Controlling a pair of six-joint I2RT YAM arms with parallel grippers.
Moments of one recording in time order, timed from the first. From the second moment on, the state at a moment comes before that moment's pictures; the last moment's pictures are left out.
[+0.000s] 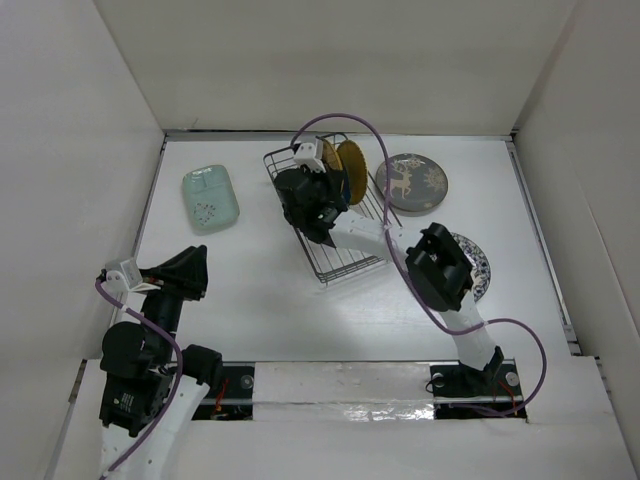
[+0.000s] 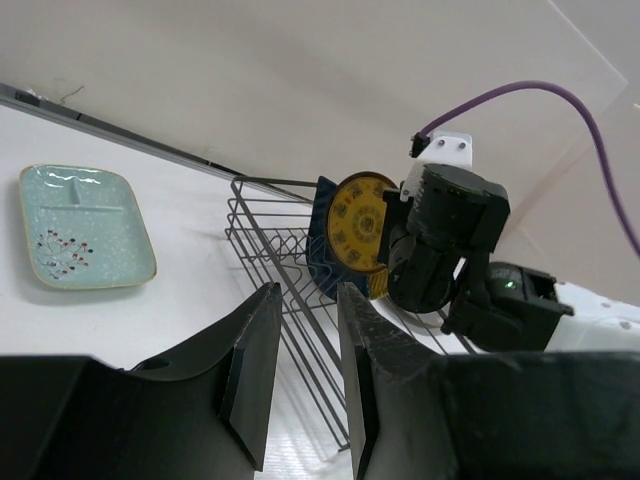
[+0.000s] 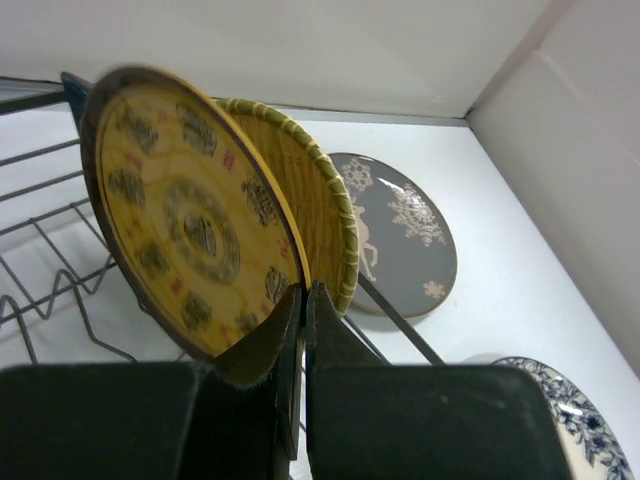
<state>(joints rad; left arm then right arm) -0.32 0.07 0.67 -0.41 -0.20 -0.49 0.91 2.18 1.82 0.04 1.39 -0.08</state>
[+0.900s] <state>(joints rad) -0.34 0.05 0.67 -0.41 -0.21 -0.49 0.93 2.41 1.83 1.26 1.49 -1.43</state>
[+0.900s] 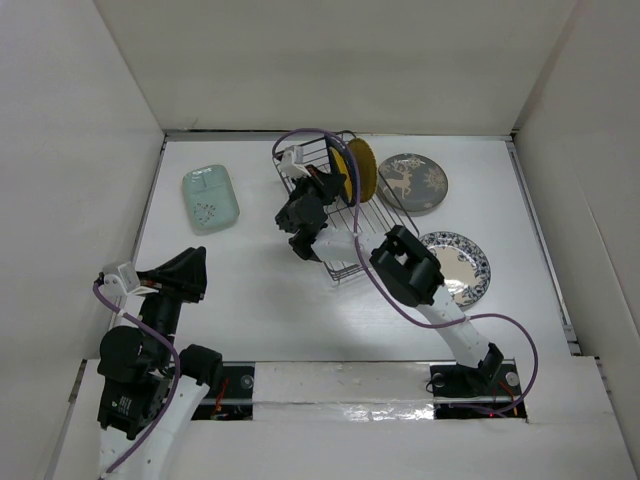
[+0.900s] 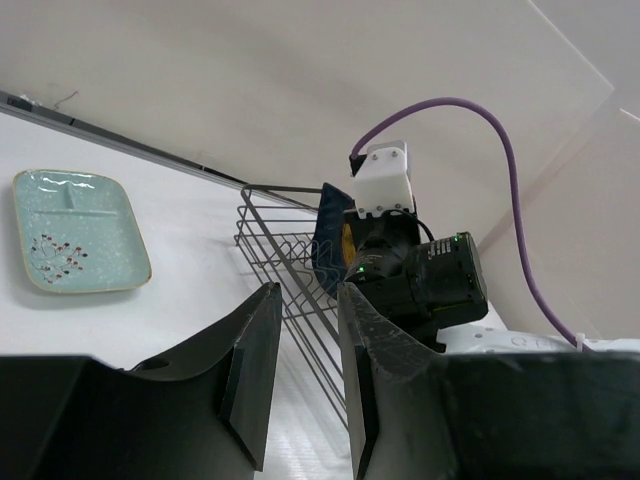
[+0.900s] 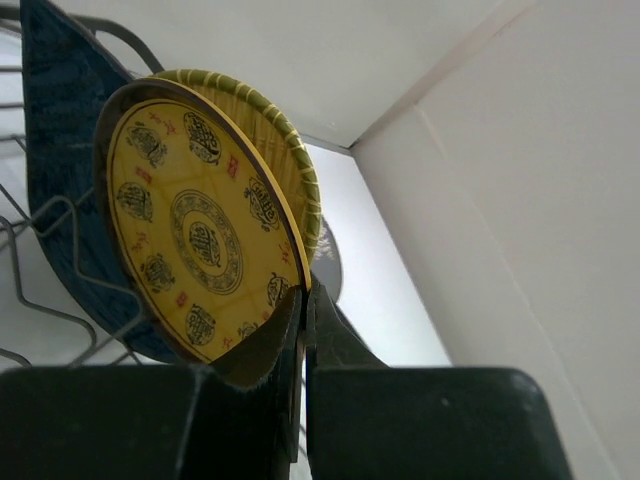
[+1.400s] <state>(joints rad) -0.34 0.05 0.67 -0.41 -0.21 -0.49 0.94 2.37 1.84 0.46 1.38 -0.50</state>
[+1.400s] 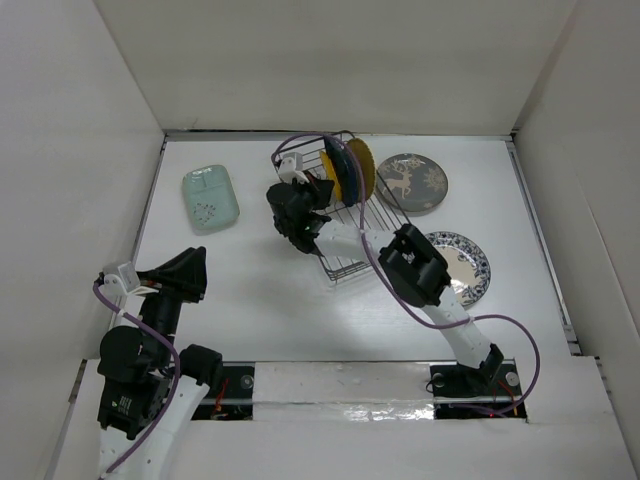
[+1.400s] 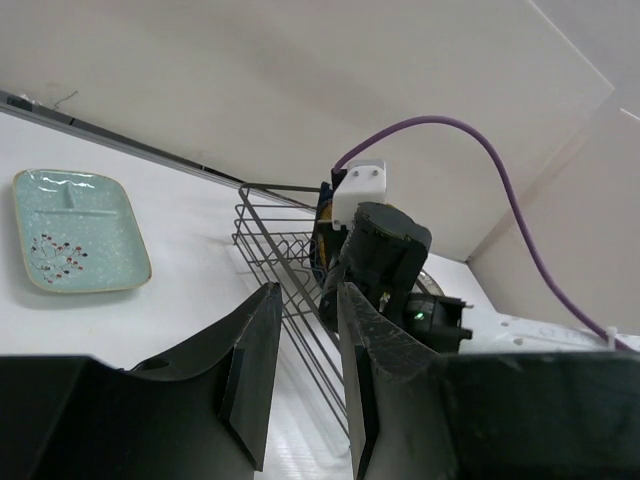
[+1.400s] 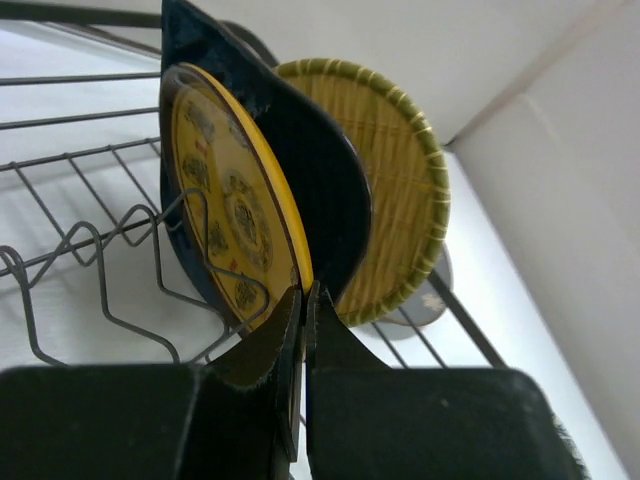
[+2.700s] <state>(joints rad) -0.34 0.21 0.67 -0.43 -0.23 -0.49 0.85 1.84 1.68 -0.16 0.69 0.16</state>
